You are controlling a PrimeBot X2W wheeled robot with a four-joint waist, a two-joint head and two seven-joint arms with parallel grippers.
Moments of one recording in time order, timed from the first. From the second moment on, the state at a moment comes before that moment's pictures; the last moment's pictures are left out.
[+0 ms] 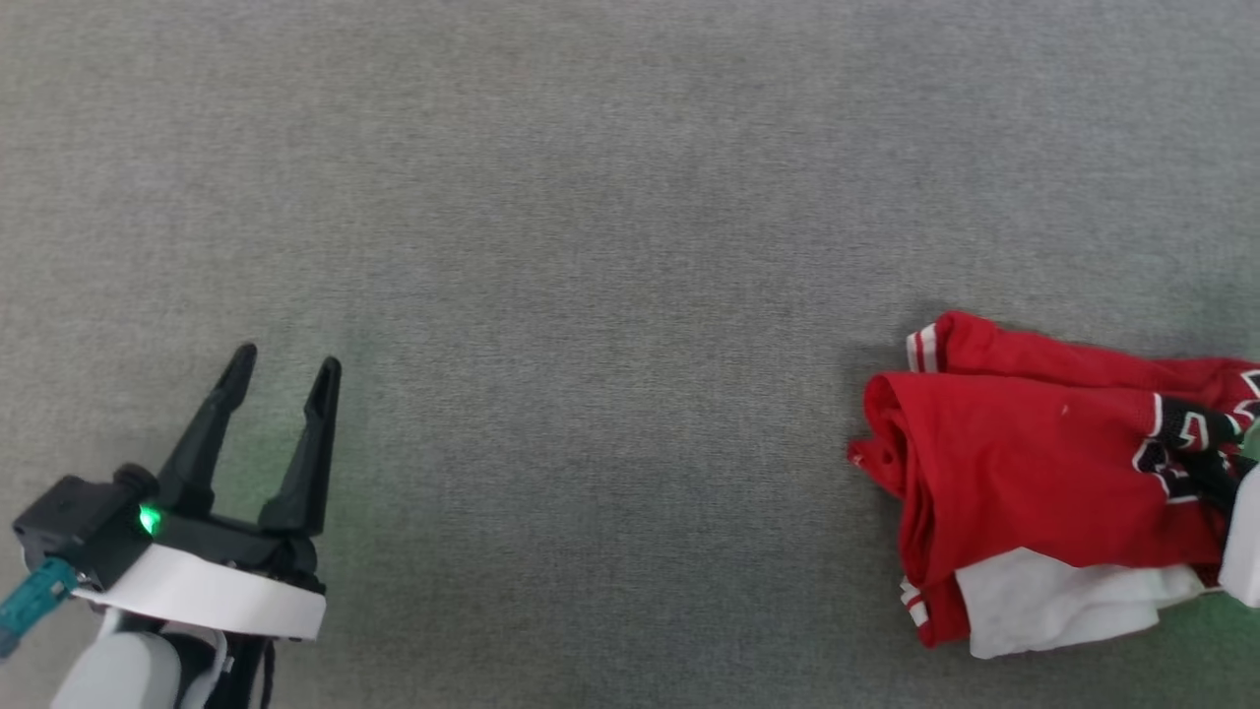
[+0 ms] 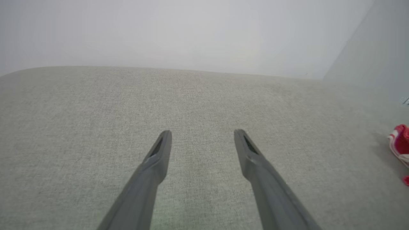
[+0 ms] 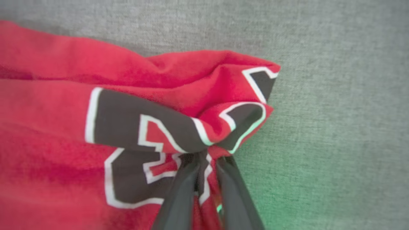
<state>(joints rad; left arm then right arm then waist) -0.11 0.43 -0.17 0.00 -0.54 -0.13 -0.26 -0.11 -0.36 -0.23 -0.14 0.46 0.13 0.96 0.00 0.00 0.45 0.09</state>
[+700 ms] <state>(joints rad) -0.35 0.69 -0.20 -0.15 -0.53 -0.13 -0.26 -0.29 -0.29 -0.64 -0.11 0.25 0.13 0.60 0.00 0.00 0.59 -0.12</state>
